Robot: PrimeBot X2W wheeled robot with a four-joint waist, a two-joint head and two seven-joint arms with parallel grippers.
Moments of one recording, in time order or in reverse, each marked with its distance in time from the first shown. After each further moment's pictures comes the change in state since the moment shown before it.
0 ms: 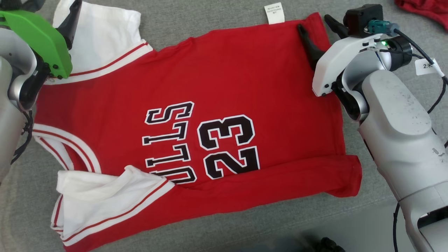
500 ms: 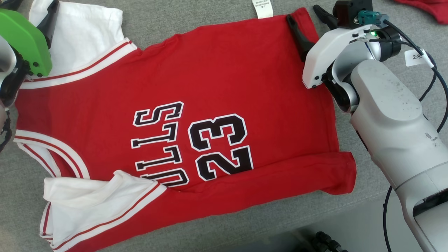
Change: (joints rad) left arm -0.086 0.027 -0.140 0.156 -0.068 0.000 -0.044; right arm -0.107 0.013 0.139 0.138 0.103 0.000 -0.074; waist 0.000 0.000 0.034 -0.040
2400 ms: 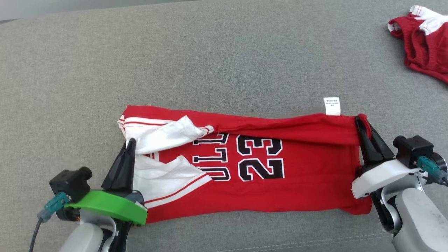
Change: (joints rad) left arm 1.001 -0.205 0.452 -0.703 0.064 0.132 -0.314; right arm 0.745 -0.104 -0.323 -0.453 -0.136 0.000 -0.271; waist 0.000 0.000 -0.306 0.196
